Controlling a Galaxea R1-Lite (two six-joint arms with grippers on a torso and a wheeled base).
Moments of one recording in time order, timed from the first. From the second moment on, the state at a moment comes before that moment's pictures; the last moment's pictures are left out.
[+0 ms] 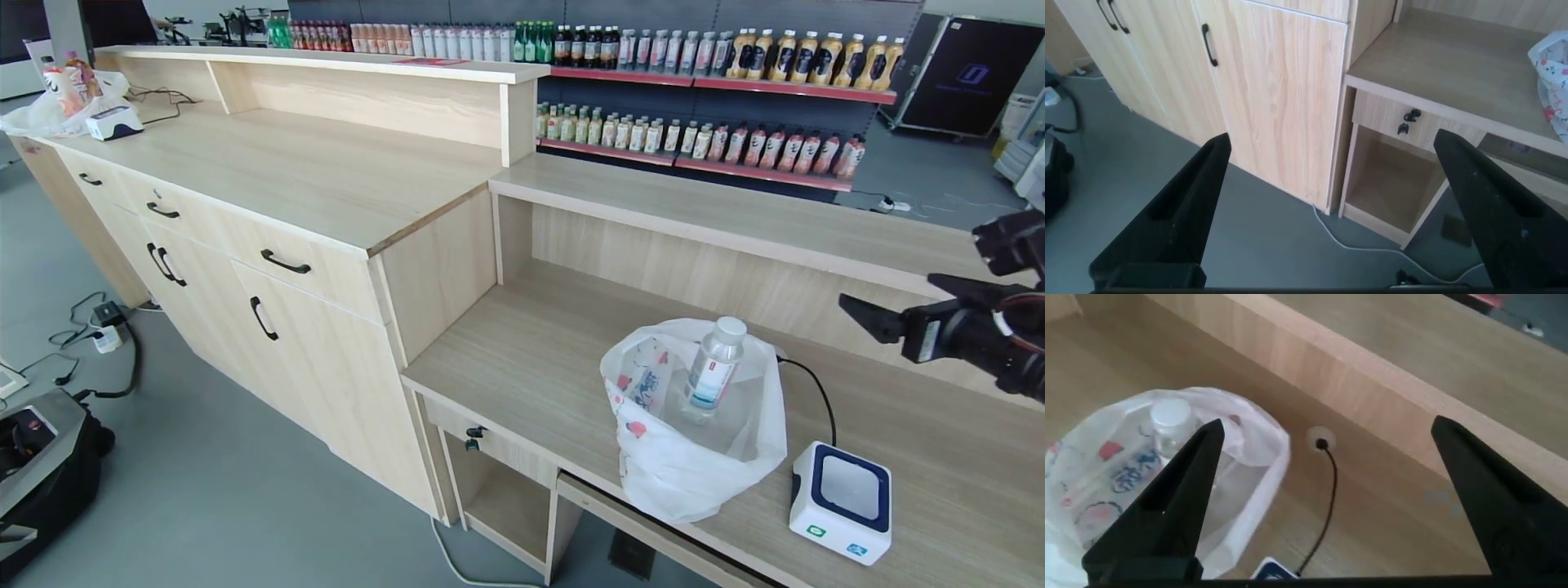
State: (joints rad) left arm 0.00 0.00 0.00 0.00 0.00 0.01; right arm -0.16 1.51 -0.56 -0.89 0.19 -0.27
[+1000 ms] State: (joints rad) left arm 0.00 0.00 0.00 0.00 0.00 0.01; right arm -0.94 1.42 -0.71 -0.38 -0.09 -0.79
